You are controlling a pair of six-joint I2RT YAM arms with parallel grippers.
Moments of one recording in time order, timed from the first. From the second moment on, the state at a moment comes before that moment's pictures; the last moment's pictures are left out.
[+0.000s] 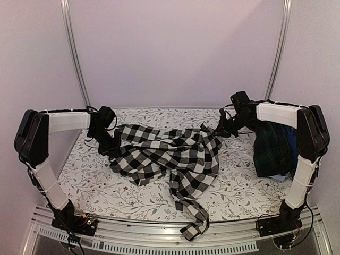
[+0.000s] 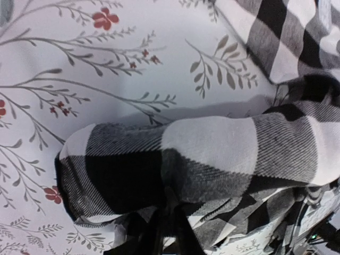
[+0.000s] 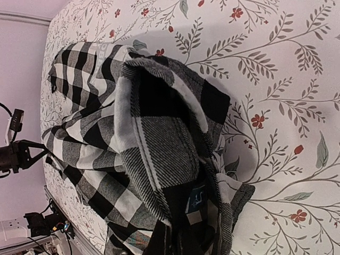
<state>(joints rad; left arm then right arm) -0.32 1.76 1.15 -0.75 0.22 -0.50 0.36 1.88 1.40 -0.54 -0.48 0.49</state>
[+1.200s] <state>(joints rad) -0.75 1.35 0.96 -1.11 0.47 -0.47 0.32 1.75 1.23 -0.67 -0.42 0.43</state>
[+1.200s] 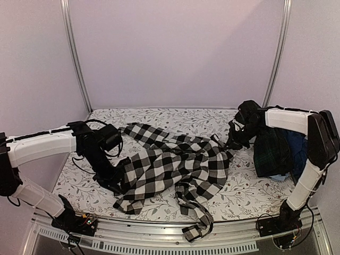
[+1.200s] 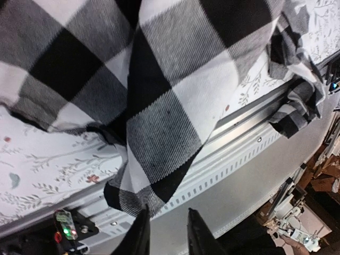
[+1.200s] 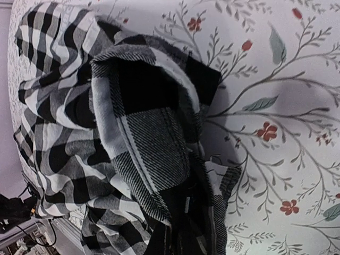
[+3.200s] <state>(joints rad) -0.32 2.21 2.29 -0.50 0.50 -0.22 0.38 2.29 1.72 -0.42 -0.74 -0.06</state>
